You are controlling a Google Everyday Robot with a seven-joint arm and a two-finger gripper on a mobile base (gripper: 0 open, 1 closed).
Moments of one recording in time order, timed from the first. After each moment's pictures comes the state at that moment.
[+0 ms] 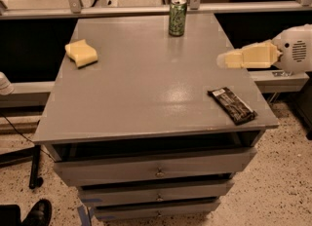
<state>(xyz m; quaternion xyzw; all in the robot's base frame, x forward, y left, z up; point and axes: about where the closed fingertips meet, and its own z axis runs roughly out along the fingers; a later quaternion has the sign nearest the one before) 0.535 -0.199 0.955 -0.24 0.82 0.28 0.43</state>
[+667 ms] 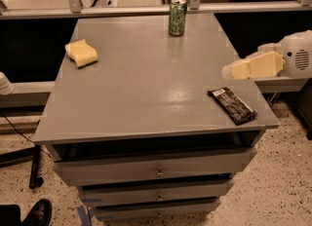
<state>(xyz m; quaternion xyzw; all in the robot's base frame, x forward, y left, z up) 0.529 -0.205 0.944 -0.29 0.81 0.26 0.43</state>
